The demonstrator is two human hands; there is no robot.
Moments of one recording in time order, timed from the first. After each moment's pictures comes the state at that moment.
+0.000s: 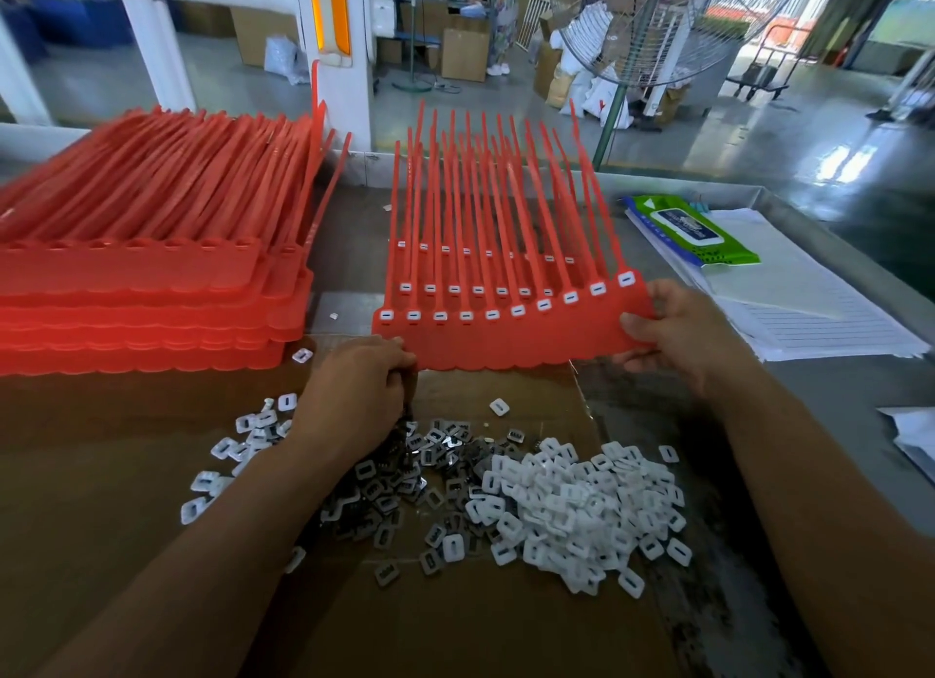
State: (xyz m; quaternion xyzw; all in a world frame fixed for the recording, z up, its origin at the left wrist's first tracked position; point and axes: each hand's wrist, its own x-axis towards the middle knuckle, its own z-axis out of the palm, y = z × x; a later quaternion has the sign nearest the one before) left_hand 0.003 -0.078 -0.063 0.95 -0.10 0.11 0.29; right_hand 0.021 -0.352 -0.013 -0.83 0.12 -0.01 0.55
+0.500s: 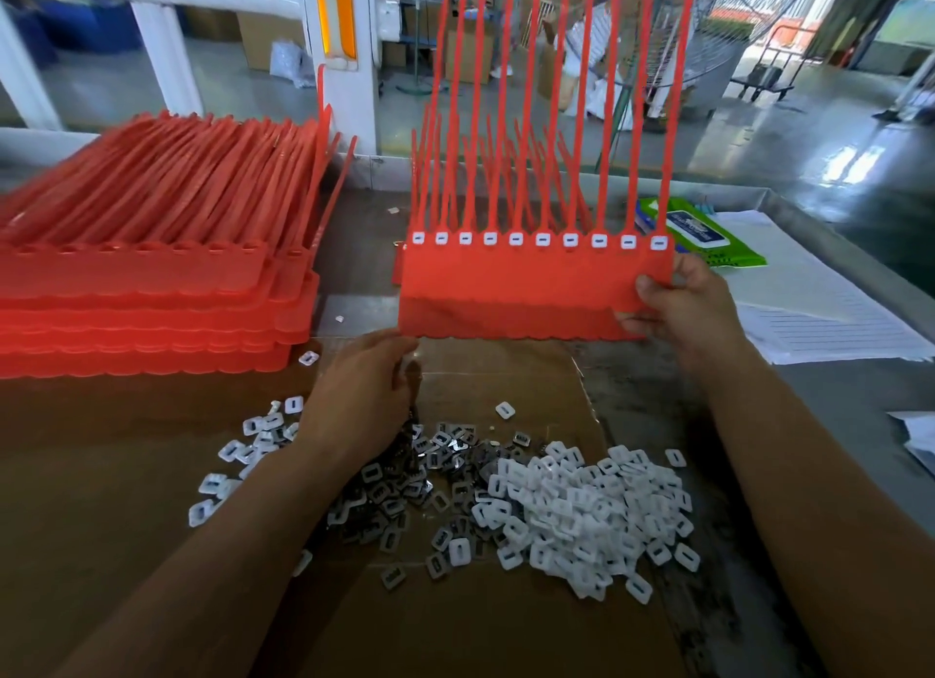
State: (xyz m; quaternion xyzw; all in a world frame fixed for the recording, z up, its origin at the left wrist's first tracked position) left_hand -0.002 -0.079 -0.061 0.94 -0.08 0.12 0.30; right_hand 0.042 -0.348 -0.013 -0.73 0.12 -0.13 0.66
